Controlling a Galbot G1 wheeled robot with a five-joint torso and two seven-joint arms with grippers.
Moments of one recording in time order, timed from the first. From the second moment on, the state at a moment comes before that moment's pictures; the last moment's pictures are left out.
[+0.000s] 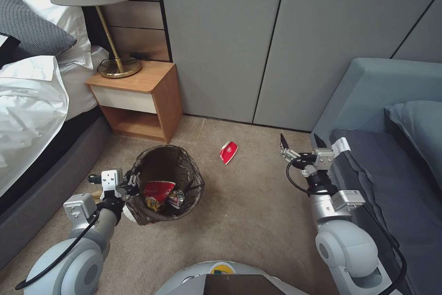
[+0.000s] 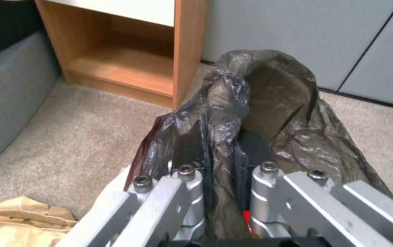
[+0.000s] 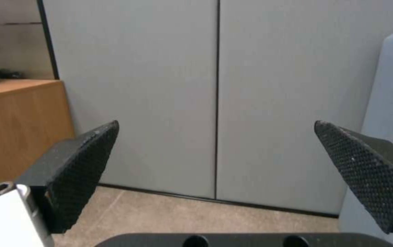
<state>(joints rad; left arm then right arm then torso) 1.75 -1.33 -0.77 -2.50 -0.55 0.62 -0.18 -1.60 1.29 0.58 2.33 0.25 -0.09 0.15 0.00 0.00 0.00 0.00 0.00</state>
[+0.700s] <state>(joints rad) 1.75 -1.34 -0.77 -2.50 -0.54 0.61 -0.18 -1.62 1.31 0.58 2.33 0.22 -0.08 0.15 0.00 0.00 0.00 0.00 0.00</state>
